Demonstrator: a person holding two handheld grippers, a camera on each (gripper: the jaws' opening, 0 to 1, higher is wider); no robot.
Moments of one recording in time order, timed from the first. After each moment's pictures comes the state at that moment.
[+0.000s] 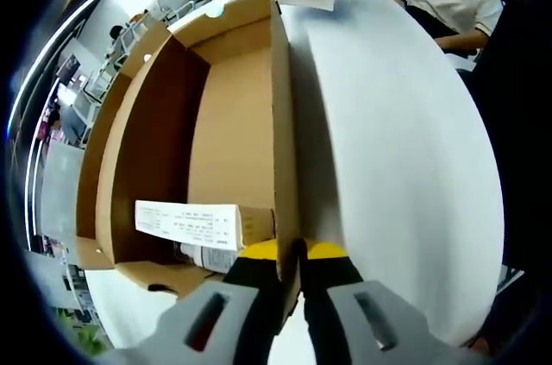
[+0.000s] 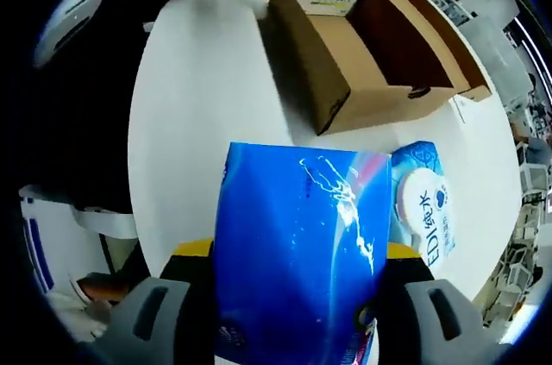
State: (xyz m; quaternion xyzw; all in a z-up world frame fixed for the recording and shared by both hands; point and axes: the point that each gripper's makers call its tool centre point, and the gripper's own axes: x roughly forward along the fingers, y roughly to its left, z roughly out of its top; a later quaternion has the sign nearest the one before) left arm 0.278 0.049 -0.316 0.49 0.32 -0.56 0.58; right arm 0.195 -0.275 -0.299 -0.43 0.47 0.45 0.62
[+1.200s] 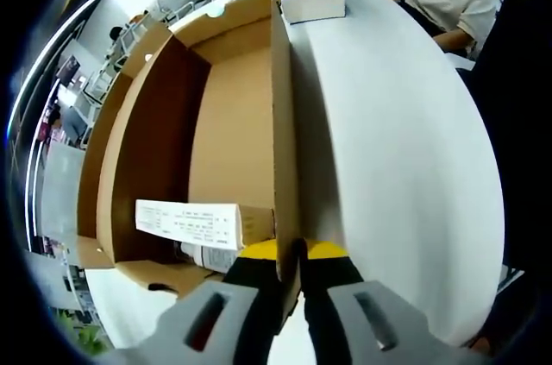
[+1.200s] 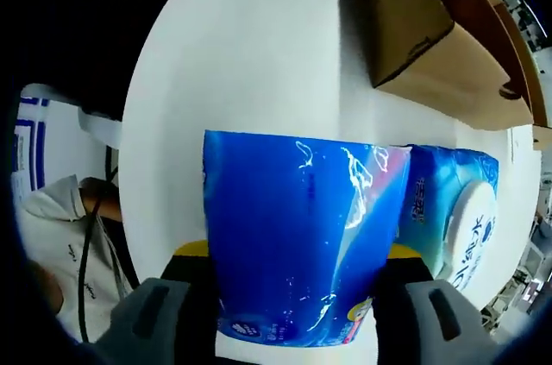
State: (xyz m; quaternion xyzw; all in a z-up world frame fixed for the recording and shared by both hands) left arm 0.275 0.047 -0.316 0.49 0.32 -0.56 0.58; right arm 0.191 -0.309 -0.344 -0.53 0.48 0.50 0.48
